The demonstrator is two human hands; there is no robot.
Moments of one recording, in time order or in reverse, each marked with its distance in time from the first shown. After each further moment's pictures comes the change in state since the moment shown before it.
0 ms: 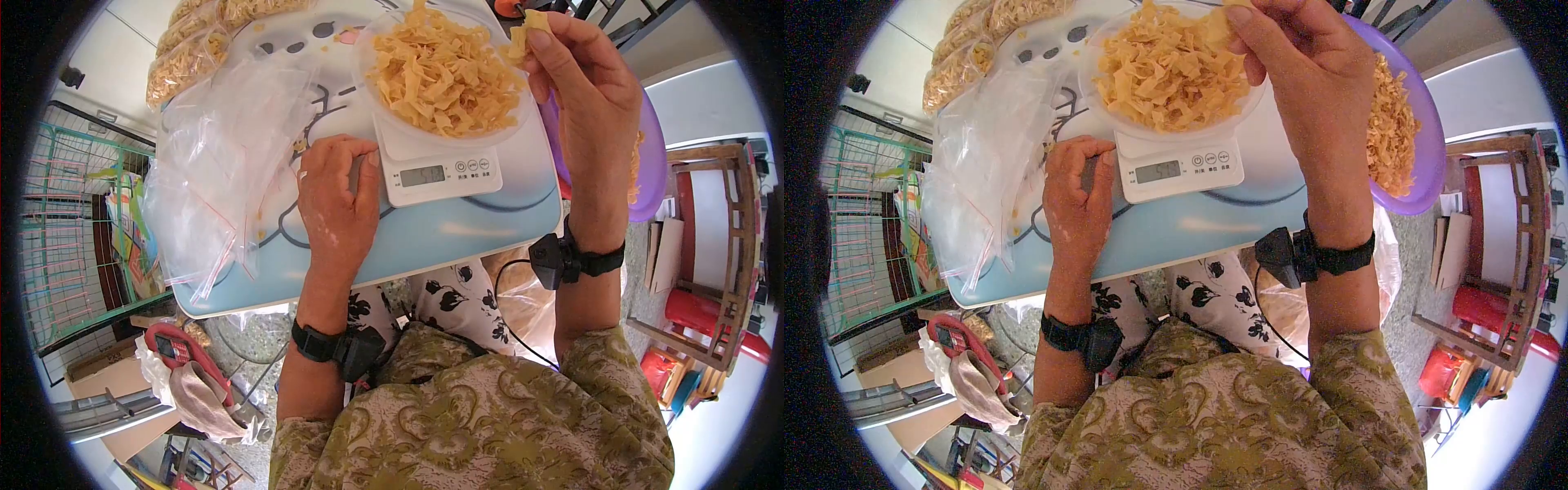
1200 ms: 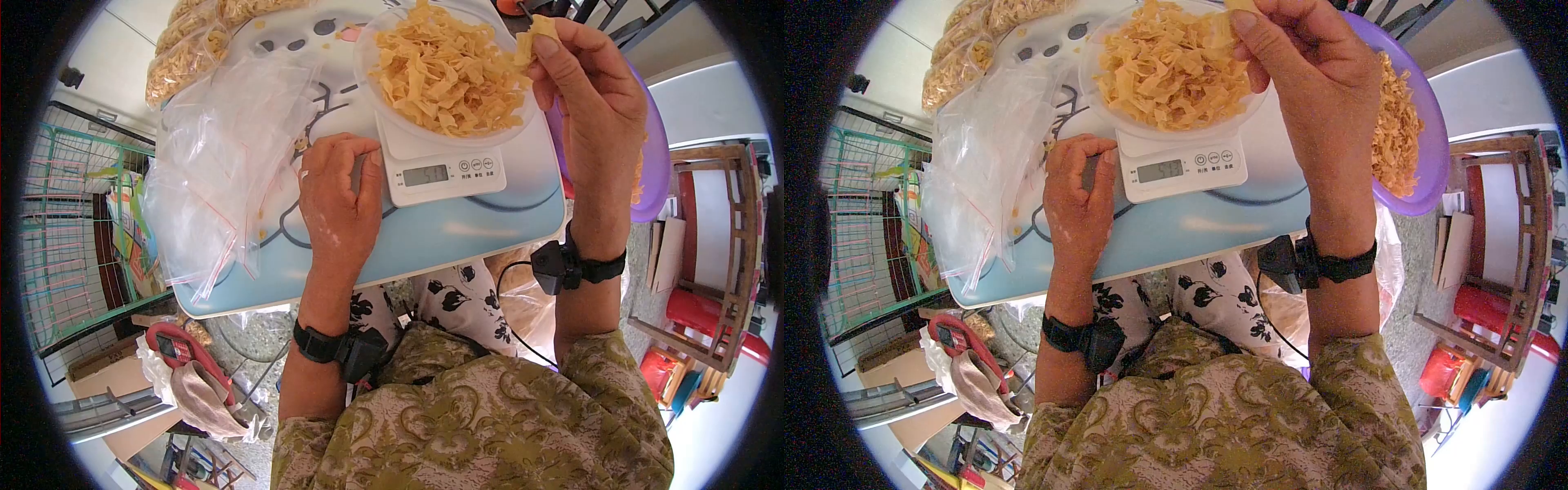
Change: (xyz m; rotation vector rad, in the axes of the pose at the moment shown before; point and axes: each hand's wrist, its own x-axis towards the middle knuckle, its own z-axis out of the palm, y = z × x) left_hand 0.000 0.000 0.001 0.002 0.002 -0.001; right_hand -0.009 0.008 -0.010 -0.014 -0.063 -0.066
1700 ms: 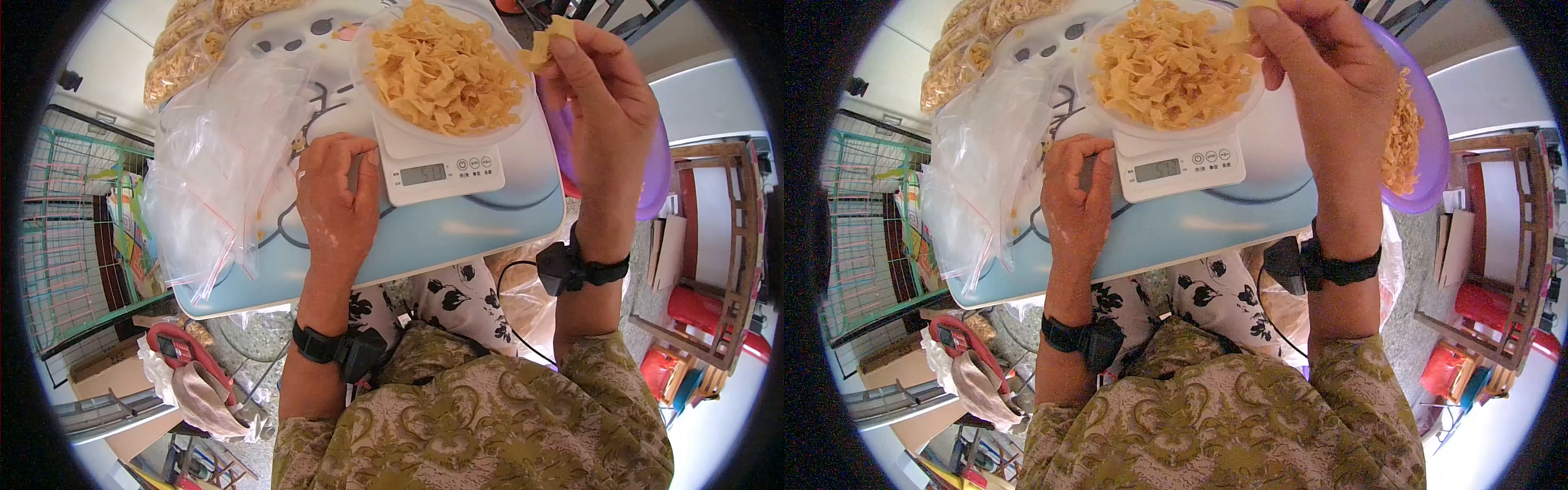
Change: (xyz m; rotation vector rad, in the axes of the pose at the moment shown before) left_hand 0.001 0.003 -0.002 -0.013 -0.004 0.001; right_hand -0.001 0.003 -0.012 -0.007 0.069 -0.025
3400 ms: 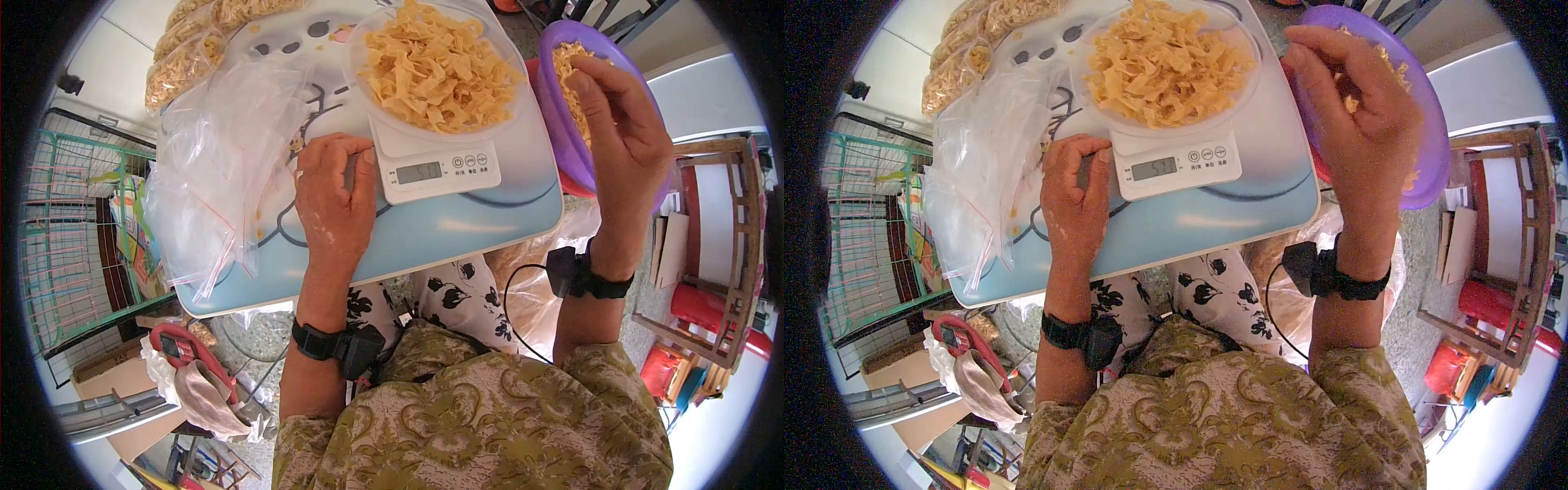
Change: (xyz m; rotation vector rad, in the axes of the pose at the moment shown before) left_hand 0.000 -0.001 0.000 0.012 0.000 0.001; right_hand -0.018 -0.015 -0.024 -0.587 0.068 -0.222
